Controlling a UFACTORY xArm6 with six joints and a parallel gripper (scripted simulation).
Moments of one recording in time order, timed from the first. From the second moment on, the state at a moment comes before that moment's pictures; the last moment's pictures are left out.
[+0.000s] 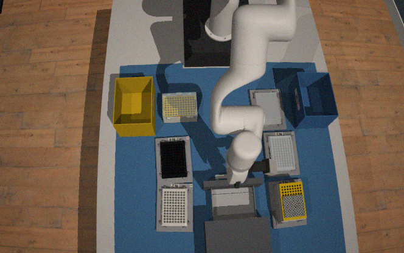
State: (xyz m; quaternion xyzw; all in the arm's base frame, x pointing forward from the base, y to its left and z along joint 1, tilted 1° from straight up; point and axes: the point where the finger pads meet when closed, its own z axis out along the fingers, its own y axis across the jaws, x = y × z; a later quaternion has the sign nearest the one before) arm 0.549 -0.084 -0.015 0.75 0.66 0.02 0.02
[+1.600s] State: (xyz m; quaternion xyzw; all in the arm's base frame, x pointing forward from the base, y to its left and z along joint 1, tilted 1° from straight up) arm 0.563 -0.086 -0.016 0.75 0.65 0.03 0.03
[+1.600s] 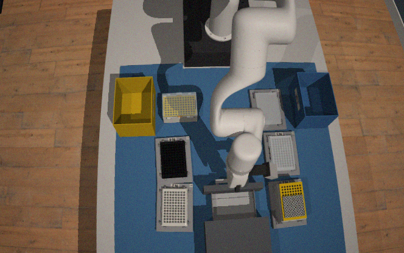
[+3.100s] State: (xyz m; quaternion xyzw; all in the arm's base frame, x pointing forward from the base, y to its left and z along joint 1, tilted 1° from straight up) arm 0.558 -0.085 -0.016 0.75 0.65 0.03 0.03
